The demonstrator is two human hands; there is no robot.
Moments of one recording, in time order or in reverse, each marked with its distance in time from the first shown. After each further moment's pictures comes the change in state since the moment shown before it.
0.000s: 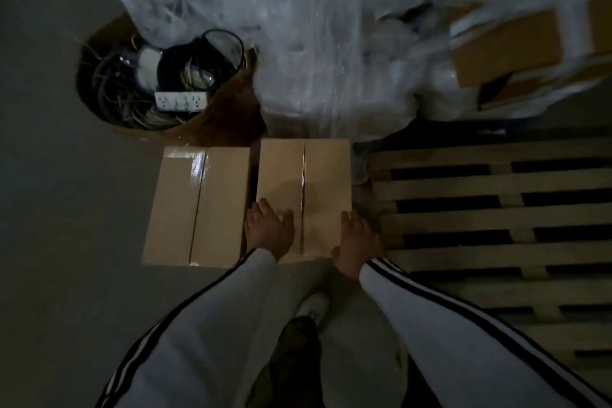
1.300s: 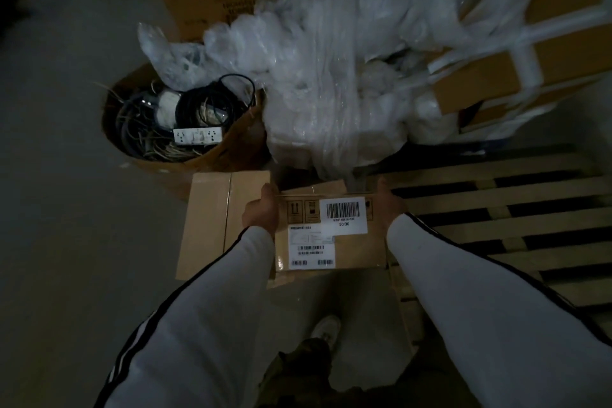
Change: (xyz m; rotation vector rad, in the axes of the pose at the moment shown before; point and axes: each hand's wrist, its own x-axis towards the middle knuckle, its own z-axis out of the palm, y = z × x) left_hand -0.026 0.014 -0.131 -0.709 0.006 -0.247; right_hand -0.015 -0.027 -0.100 1.252 0.321 0.543
